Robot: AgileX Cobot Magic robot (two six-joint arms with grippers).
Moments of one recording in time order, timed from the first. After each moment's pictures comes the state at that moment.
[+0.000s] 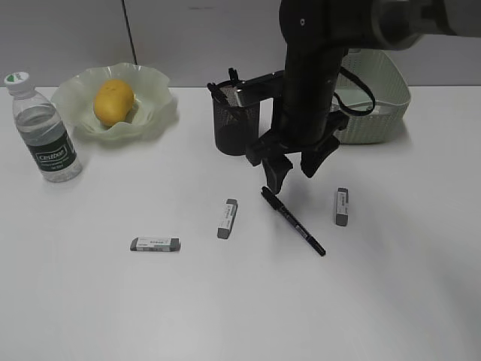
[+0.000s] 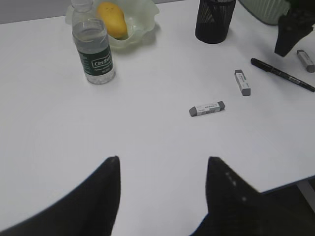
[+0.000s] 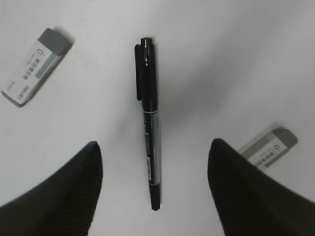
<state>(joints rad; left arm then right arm) -0.26 0.02 -0.52 -0.07 1.07 0.01 0.56 2.20 -1.70 0.03 1.09 -0.01</state>
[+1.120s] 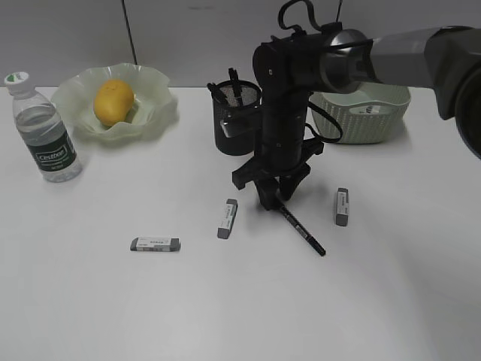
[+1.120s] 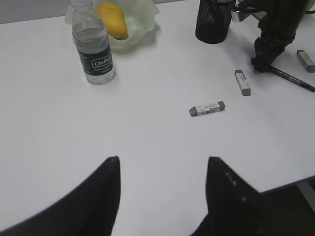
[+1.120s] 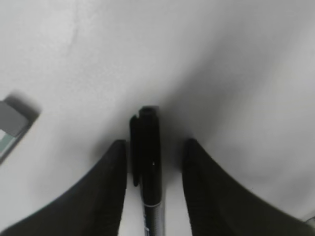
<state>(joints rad) -0.26 0.02 -0.52 -0.07 1.07 0.01 0.57 2.41 -1.84 0.00 1.07 0.01</state>
